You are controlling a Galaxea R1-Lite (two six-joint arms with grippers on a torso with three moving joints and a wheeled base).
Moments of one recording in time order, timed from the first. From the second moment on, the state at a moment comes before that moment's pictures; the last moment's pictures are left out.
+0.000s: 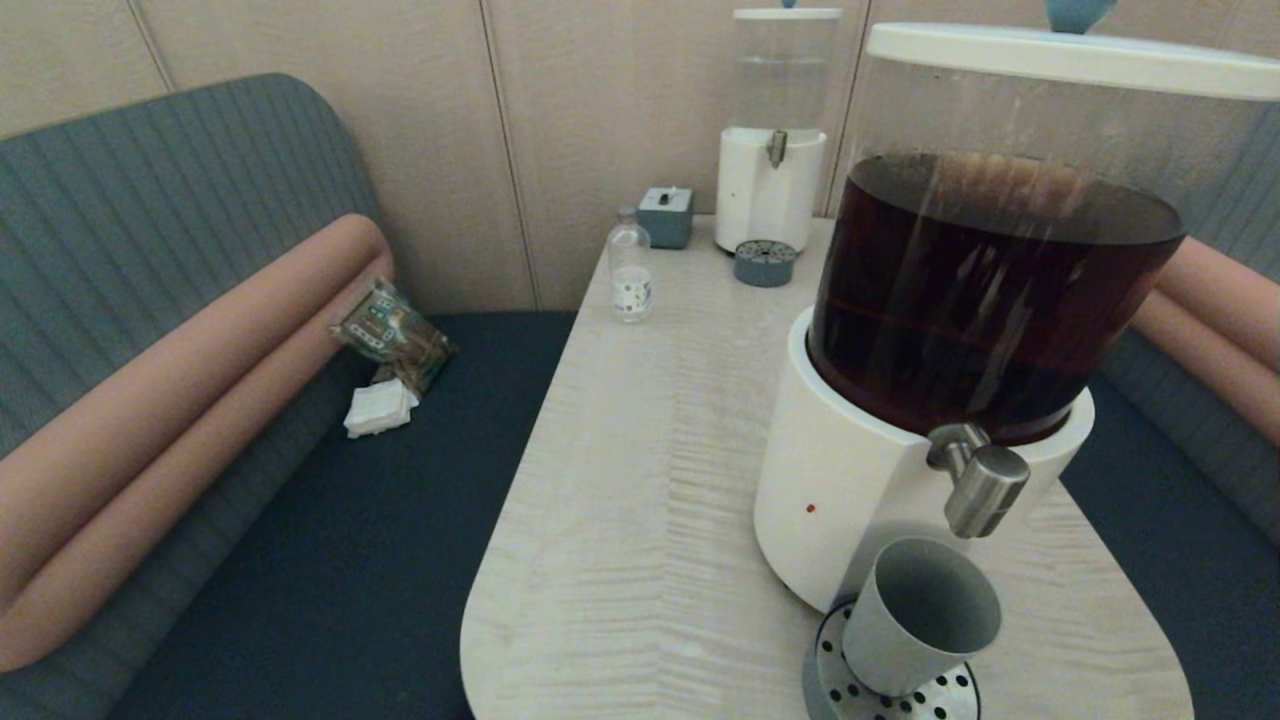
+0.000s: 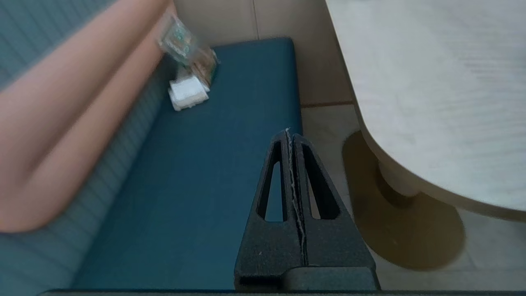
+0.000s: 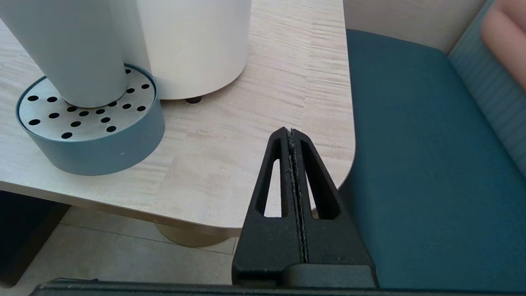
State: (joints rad) left arm 0.00 0.00 0.00 -0.05 -0.02 0.09; right arm 0.00 0.00 0.00 0.01 0.02 -0.09
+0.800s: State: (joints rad) left arm 0.00 0.00 0.00 0.00 -0.02 0.02; right arm 0.00 0.00 0.00 0.01 0.03 -0.13
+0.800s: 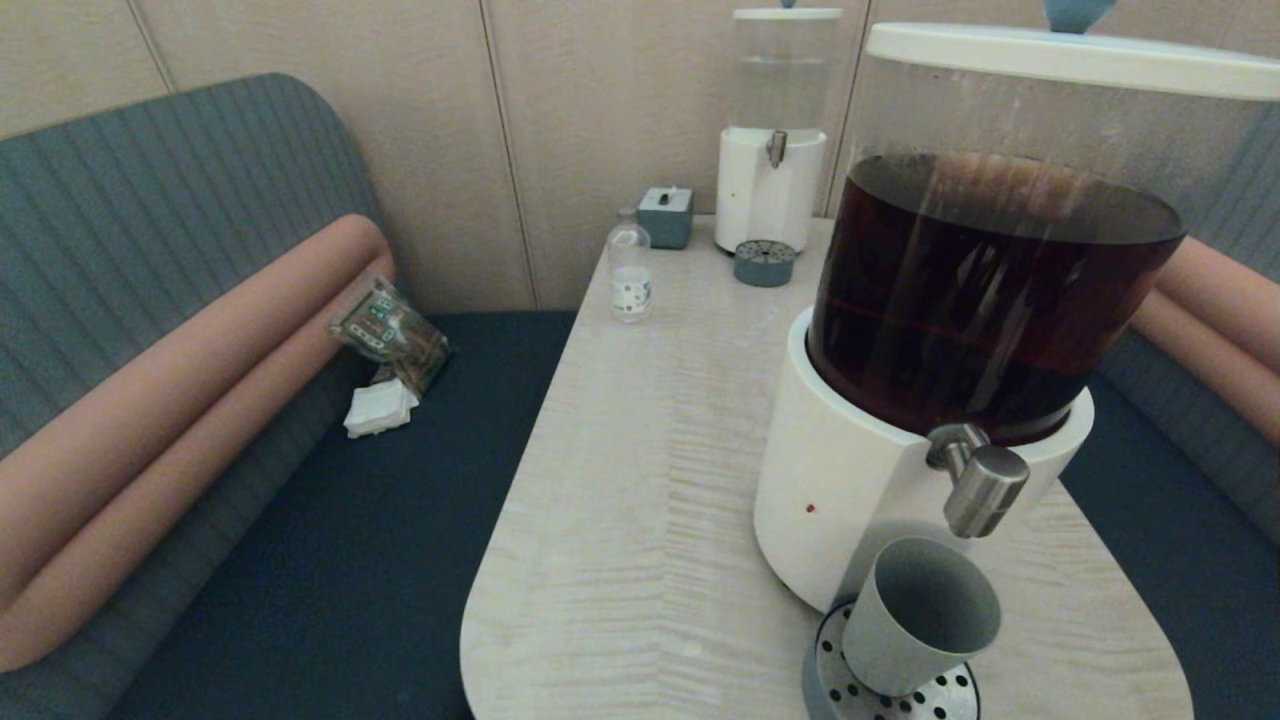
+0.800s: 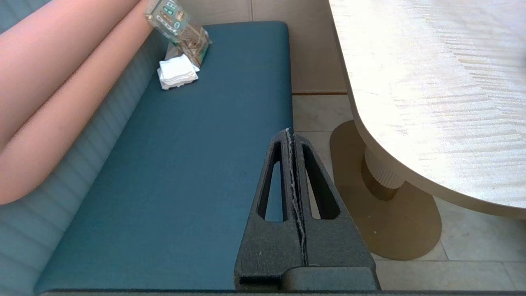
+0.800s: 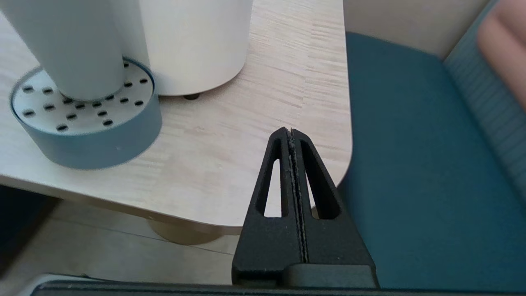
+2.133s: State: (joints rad) left arm 0.00 0.00 0.00 0.00 -0.02 0.02; right arm 0.01 0.74 -1.21 0.65 0.60 0.14
